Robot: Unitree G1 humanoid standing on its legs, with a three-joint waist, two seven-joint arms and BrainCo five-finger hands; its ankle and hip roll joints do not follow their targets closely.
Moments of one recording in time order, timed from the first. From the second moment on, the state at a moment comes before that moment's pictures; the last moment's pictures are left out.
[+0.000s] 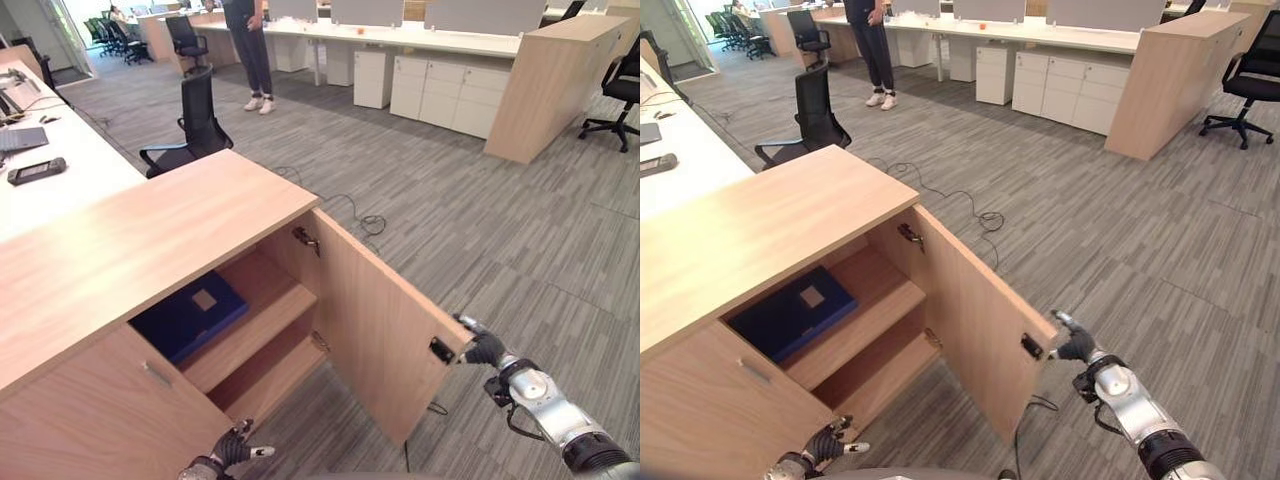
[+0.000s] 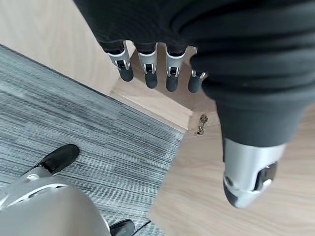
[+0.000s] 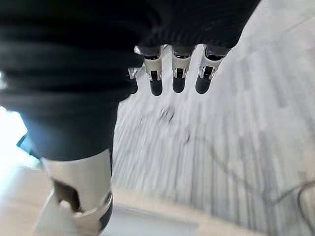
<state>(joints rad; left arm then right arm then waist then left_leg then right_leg) 0.12 0.31 -0.28 0.95 0.00 -0.13 -0.07 -0.05 -0.68 0.40 0.45 0.04 -0.05 0.07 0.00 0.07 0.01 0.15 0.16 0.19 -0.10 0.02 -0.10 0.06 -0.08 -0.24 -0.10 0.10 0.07</state>
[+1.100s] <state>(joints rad) 0.04 0.37 -0.24 1.09 0.05 -0.09 -0.02 -0.15 -0.45 0.46 0.33 0.20 -0.05 0.09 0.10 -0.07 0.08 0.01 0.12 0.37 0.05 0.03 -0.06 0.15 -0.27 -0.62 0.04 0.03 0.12</state>
